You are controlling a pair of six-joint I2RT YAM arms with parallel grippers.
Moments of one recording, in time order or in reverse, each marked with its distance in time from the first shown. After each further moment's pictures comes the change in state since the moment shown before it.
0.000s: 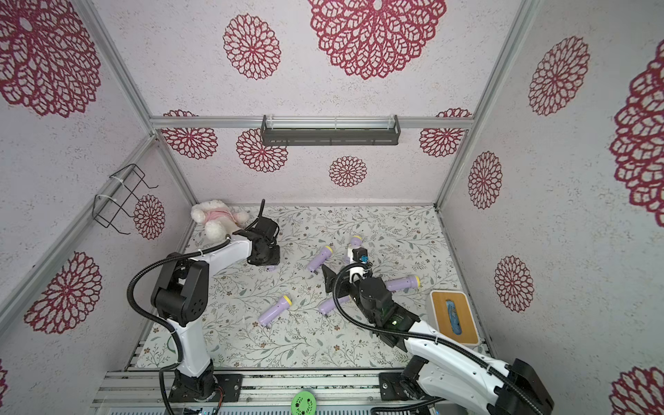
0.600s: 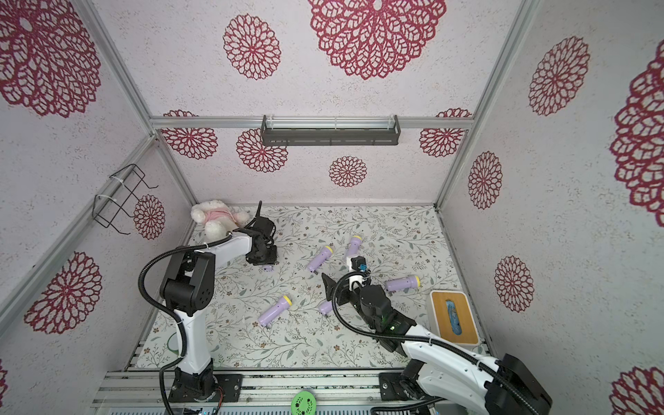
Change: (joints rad) left arm 0.051 0.098 0.062 -0.017 0.025 0.047; right arm -0.002 0.018 -0.114 0.138 -0.040 -0.011
